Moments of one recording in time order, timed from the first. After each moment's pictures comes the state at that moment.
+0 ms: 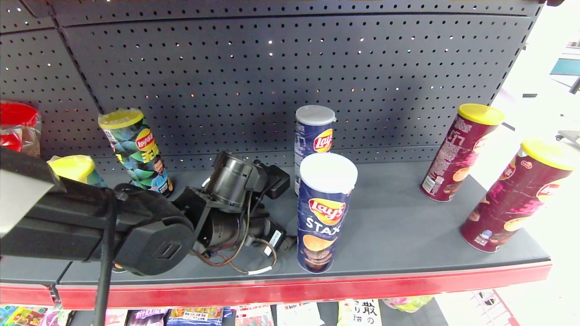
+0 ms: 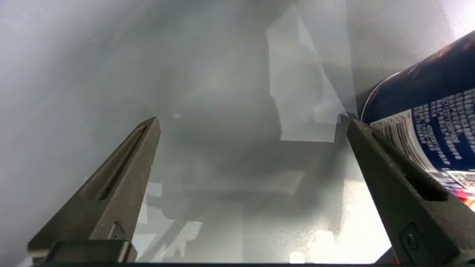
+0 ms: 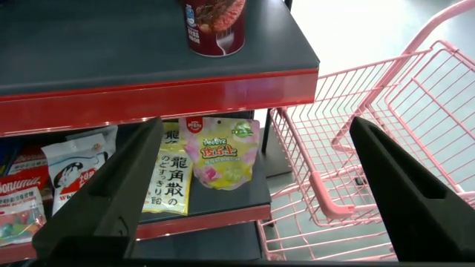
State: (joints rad) left arm -0.69 1.90 -0.98 -0.23 0.06 0.13; right arm -0.14 0.10 0.00 0.00 0.00 -0.03
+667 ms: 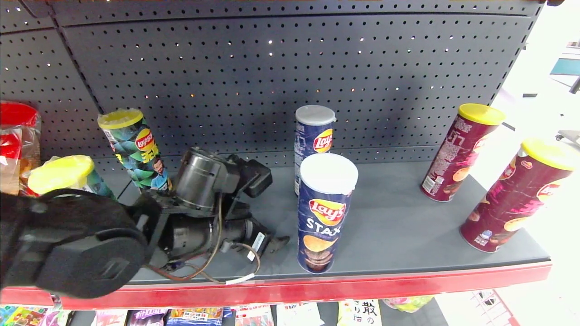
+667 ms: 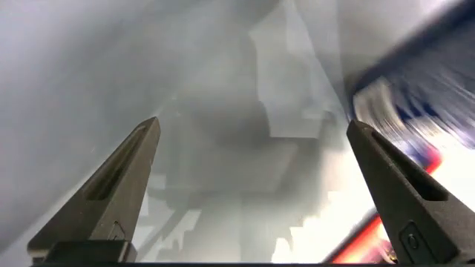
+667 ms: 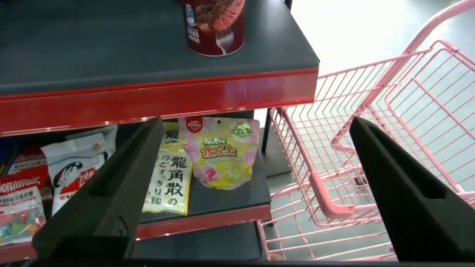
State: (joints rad) left arm -0.69 1.73 -0.87 -0.23 0.05 0.09; right arm -0.14 0.10 0.00 0.00 0.00 -0.03
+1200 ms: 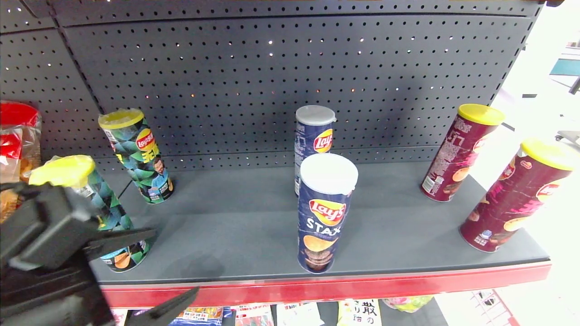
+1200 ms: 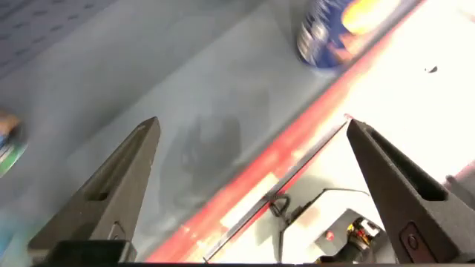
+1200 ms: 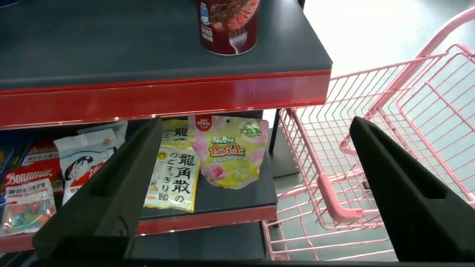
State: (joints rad) left arm -0.71 1.01 -0.55 -0.02 0.05 0.10; right arm -0.09 0.10 0.00 0.00 0.02 -0.03
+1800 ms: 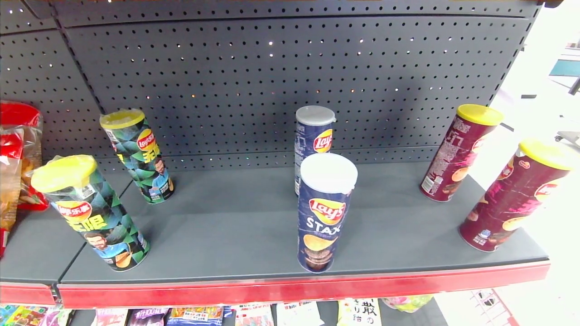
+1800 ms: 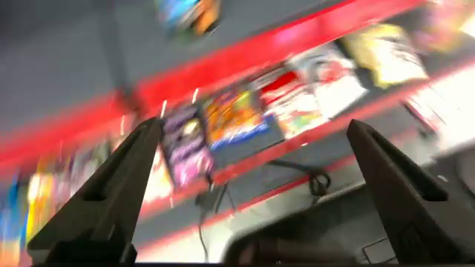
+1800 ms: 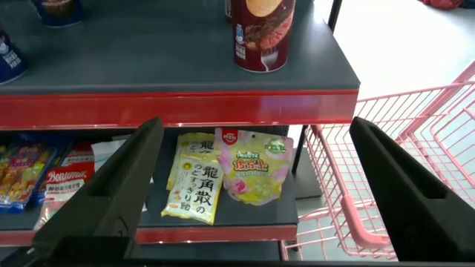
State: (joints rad) left arm -0.35 0.12 -0.48 0.75 0.22 0.03; right arm 0.01 0.02 0.00 0.00 0.01 0.00
